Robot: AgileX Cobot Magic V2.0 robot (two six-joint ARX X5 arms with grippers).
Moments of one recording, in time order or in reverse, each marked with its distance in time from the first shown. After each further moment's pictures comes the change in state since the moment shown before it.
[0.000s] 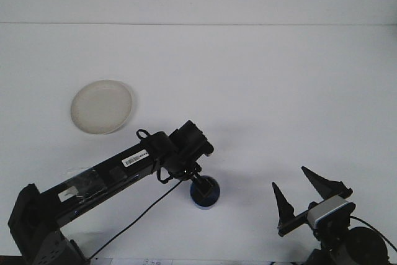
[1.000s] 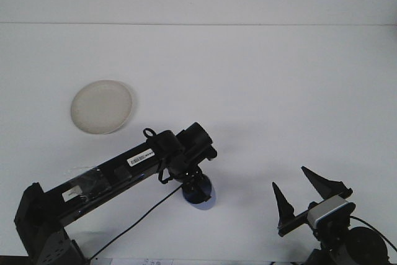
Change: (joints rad) left arm -0.024 0.026 0.093 -0.145 -0.074 0.049; right arm 0.000 0.000 0.000 0.000 0.000 0.000
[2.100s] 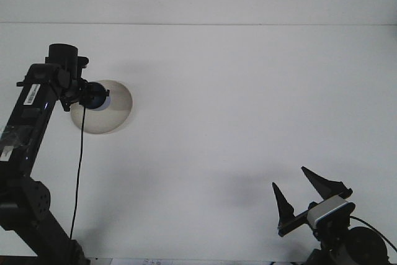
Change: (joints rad) left arm 0.899 0.089 0.279 0.027 -0.265 0.059; right arm 0.000 0.000 0.000 -0.005 0.000 0.000
